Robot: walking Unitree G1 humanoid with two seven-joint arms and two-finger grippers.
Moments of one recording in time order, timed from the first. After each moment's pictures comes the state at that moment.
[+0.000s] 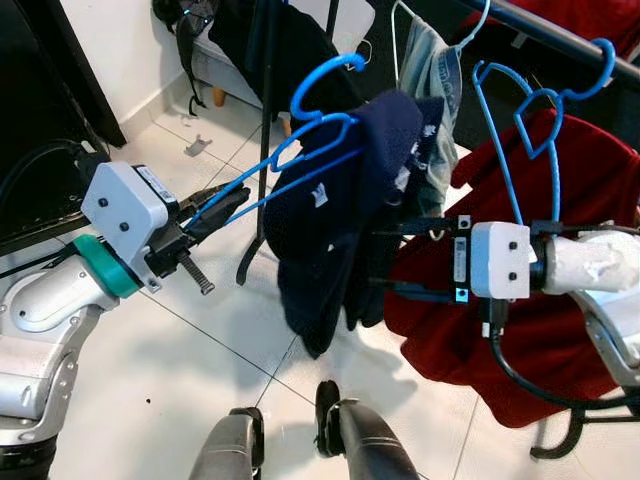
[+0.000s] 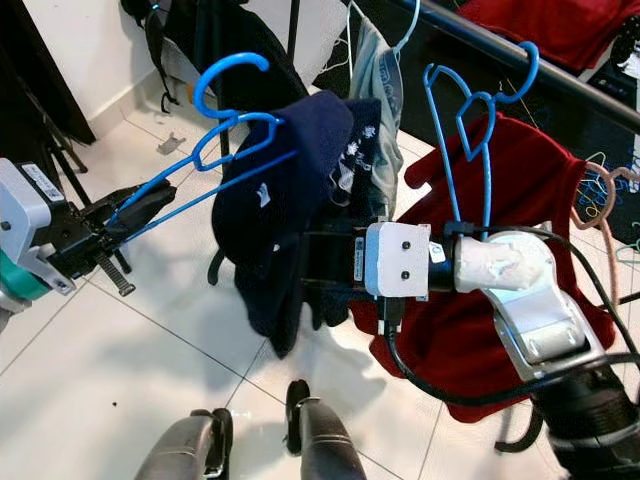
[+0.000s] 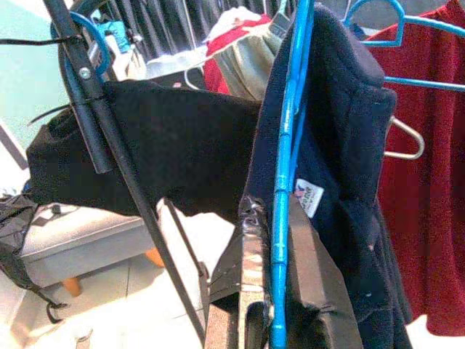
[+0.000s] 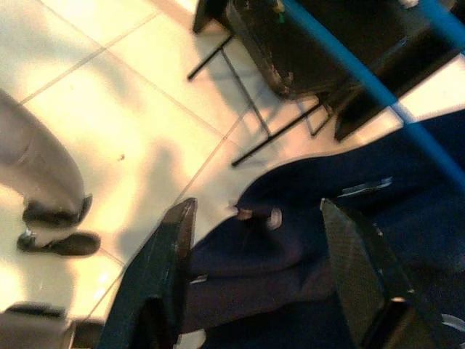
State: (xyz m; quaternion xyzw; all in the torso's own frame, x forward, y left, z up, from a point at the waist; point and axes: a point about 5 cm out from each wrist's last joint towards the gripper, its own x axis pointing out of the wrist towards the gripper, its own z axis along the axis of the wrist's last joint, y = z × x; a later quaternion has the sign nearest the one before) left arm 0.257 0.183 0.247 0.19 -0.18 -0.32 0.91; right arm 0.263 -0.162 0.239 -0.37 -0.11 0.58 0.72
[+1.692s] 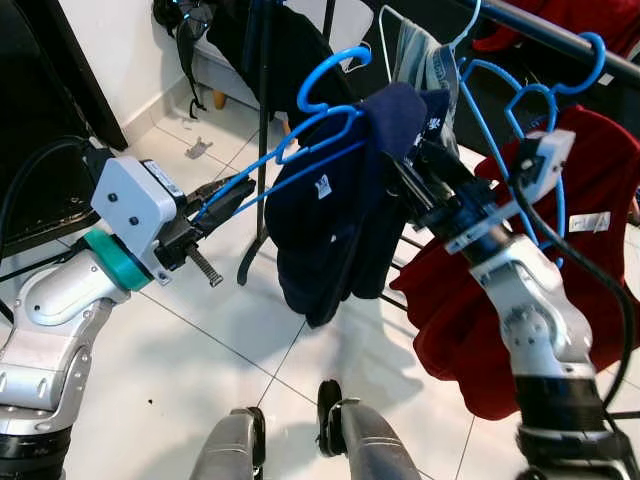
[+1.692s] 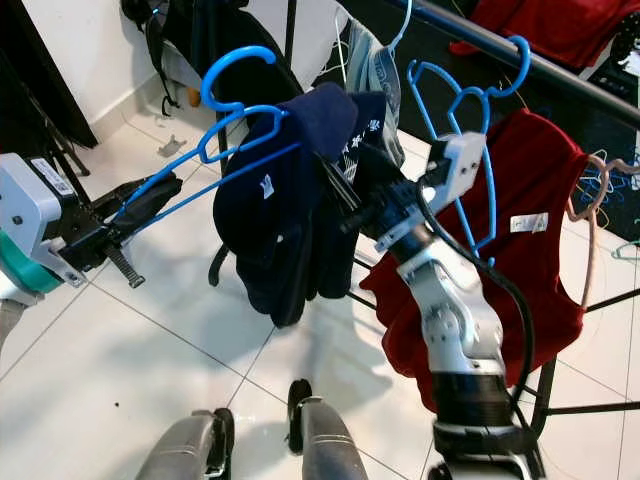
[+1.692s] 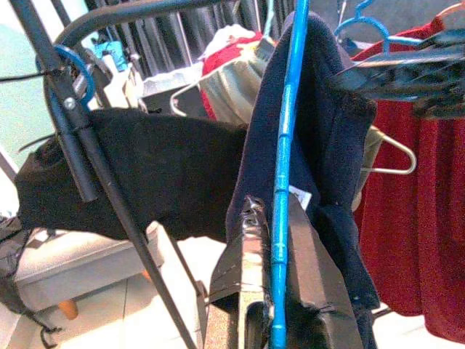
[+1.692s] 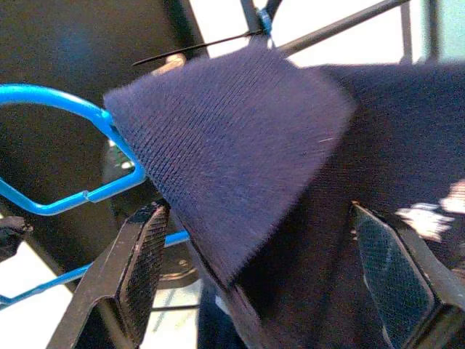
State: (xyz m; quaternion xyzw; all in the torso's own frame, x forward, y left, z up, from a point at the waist) left arm 0.259 0.172 0.251 0.18 -0.21 -0.32 0.91; right arm 0.322 -0.141 0.227 0.17 -0.17 0.35 0.91
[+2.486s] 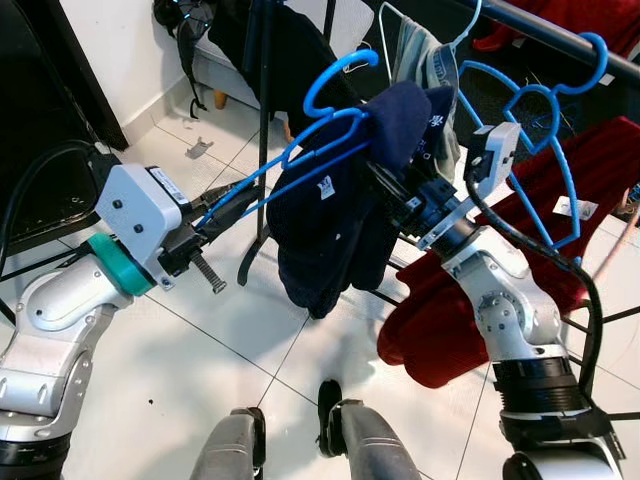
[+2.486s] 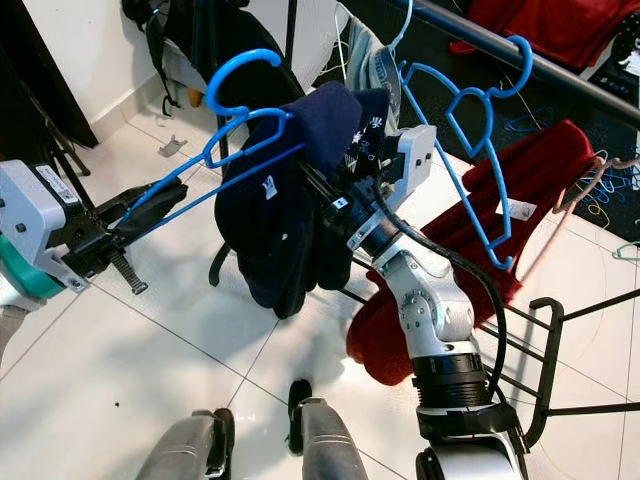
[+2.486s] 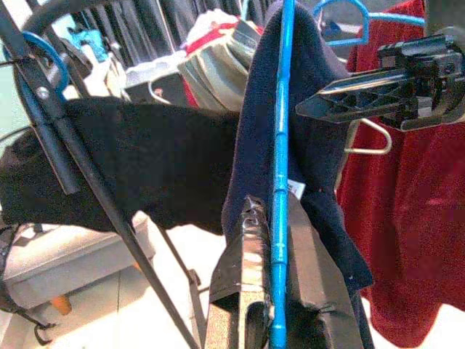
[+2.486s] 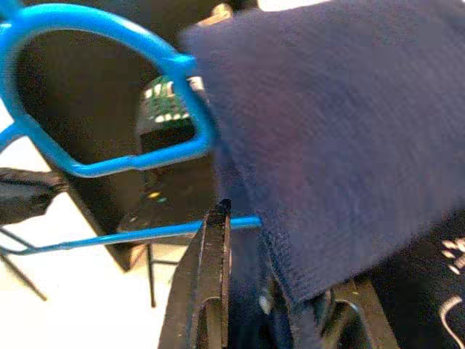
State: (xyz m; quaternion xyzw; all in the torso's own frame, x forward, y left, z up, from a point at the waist) left arm 0.254 0.175 0.243 0.20 -0.18 -0.34 0.90; right arm 0.320 -0.118 0.214 0.10 -0.14 0.42 0.89
